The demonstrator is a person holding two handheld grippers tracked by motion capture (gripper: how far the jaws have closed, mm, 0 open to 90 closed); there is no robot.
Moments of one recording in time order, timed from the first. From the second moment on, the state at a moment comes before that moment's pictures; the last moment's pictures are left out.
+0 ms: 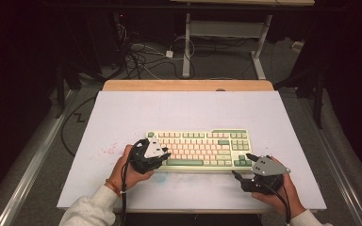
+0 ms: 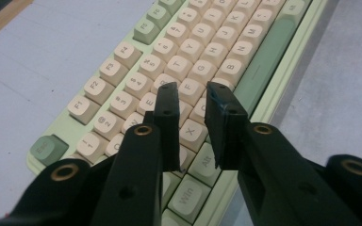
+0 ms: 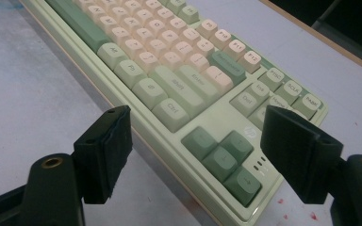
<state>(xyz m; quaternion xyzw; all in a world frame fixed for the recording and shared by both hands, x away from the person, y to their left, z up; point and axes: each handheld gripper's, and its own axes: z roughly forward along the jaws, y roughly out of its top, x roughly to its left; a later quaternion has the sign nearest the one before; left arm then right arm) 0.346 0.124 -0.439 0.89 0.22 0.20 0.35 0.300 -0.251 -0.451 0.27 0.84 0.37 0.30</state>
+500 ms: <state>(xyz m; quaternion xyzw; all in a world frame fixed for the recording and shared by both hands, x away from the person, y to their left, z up) 0.337 0.159 -0.439 0.85 0.25 0.26 0.38 0.303 -0.256 -0.449 0.29 0.83 0.38 0.29</state>
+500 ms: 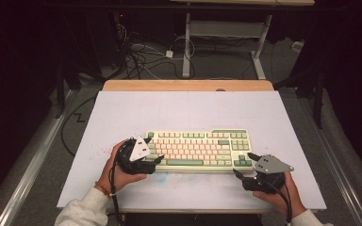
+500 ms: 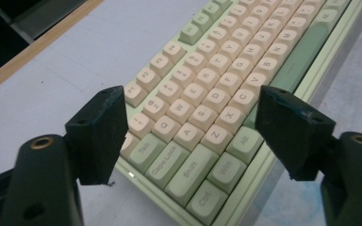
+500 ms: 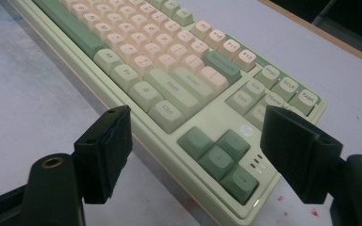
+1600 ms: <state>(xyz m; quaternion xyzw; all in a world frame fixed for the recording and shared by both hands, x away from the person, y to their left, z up) 0.313 0.187 -0.467 0.86 0.28 0.26 0.34 0.331 -0.249 -0.434 0.31 0.82 0.39 0.29</state>
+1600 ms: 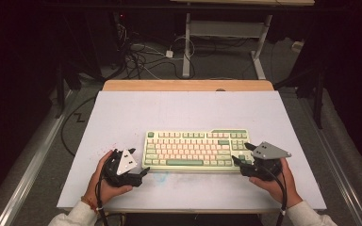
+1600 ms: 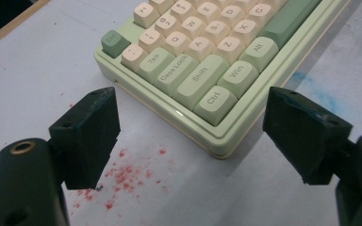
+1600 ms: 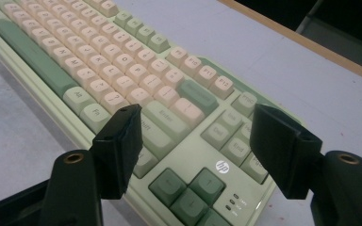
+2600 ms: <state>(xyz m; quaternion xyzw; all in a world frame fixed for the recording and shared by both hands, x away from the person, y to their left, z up) 0.316 0.182 -0.471 0.87 0.28 0.25 0.33 0.352 -0.229 -0.426 0.27 0.85 0.38 0.25</state>
